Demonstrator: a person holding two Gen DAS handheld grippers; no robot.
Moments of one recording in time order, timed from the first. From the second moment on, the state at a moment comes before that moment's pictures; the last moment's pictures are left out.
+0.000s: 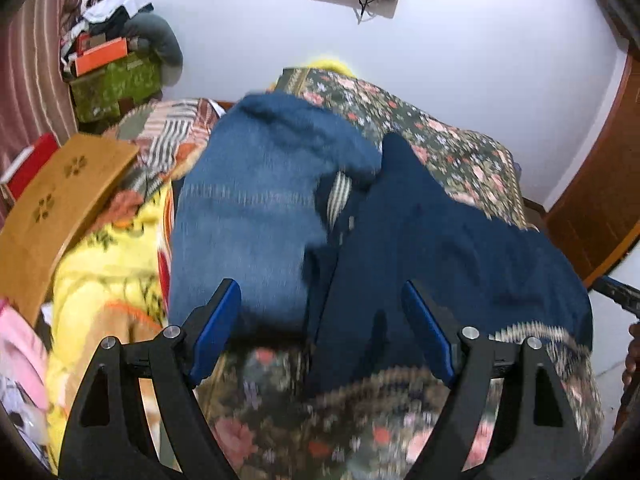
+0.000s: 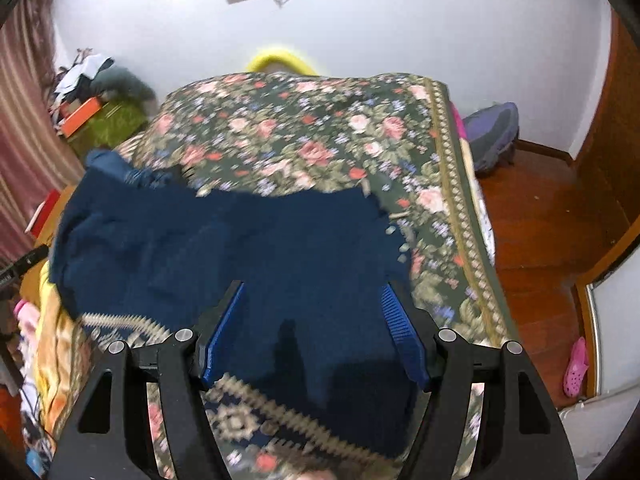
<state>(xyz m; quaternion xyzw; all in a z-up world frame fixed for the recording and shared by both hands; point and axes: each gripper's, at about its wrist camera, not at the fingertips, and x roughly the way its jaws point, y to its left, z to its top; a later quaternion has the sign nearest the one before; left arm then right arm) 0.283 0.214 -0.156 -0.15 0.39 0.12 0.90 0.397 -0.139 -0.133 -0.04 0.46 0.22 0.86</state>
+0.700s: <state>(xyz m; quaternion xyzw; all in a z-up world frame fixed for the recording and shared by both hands) 0.290 0.209 -0.280 -0.30 0.38 -0.06 0.87 0.375 -0.119 -0.177 -0.04 0.51 0.22 0.83</state>
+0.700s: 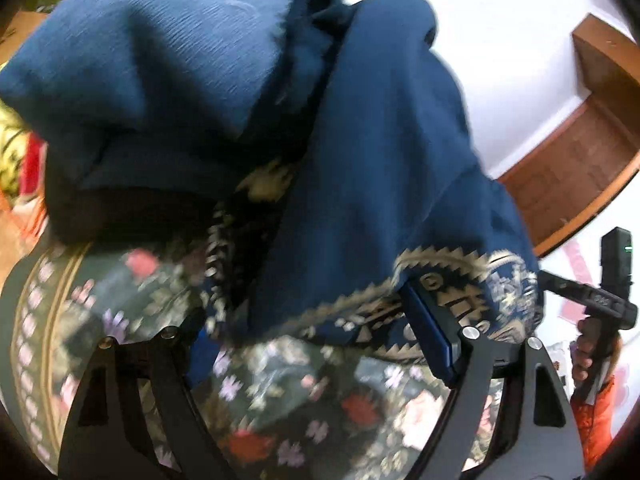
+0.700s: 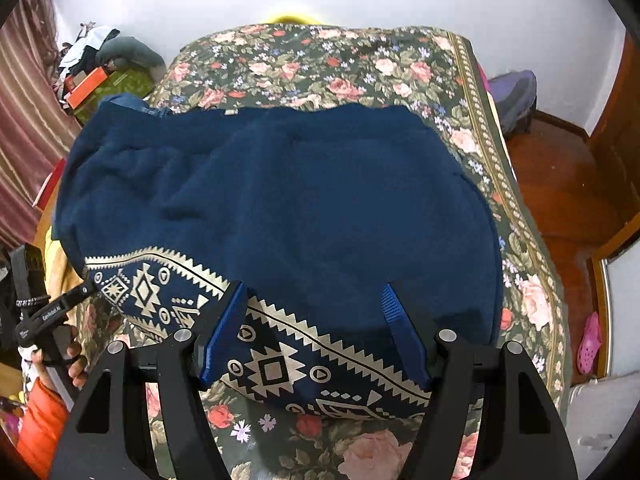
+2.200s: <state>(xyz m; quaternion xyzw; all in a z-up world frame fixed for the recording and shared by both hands) 0.366 -0.049 -0.069 -0.05 0.33 -0.18 0.93 0.369 -0.153 -0.135 -0.07 0.44 0.22 0.87</state>
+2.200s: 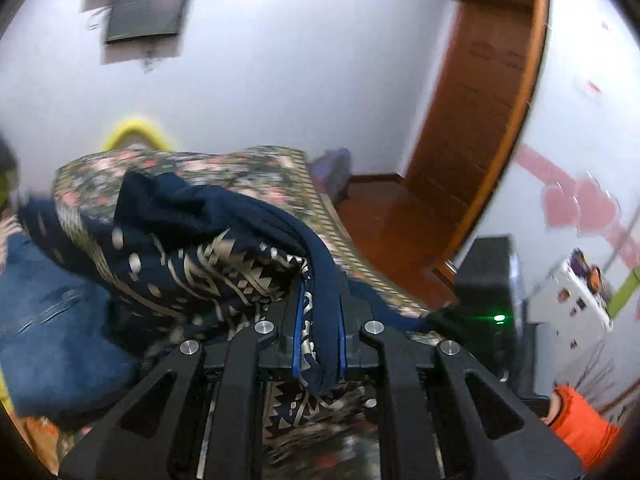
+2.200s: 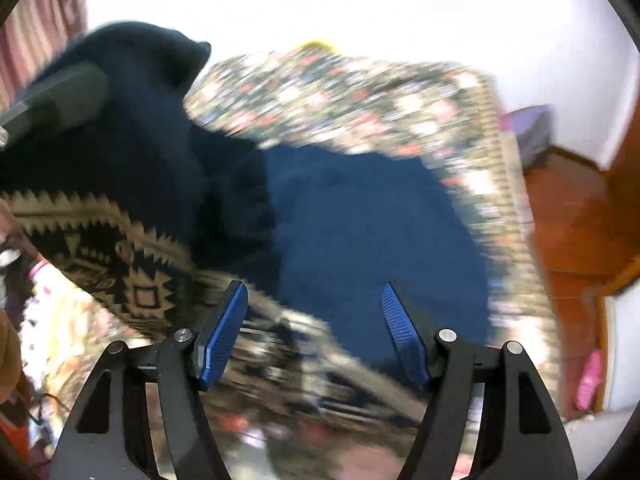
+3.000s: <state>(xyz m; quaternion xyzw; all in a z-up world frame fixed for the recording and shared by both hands) 0.335 -0.126 -0.105 0.07 0.39 -0.20 0.90 0.351 -0.247 -0.087 -0.01 0.42 0.19 0.89</state>
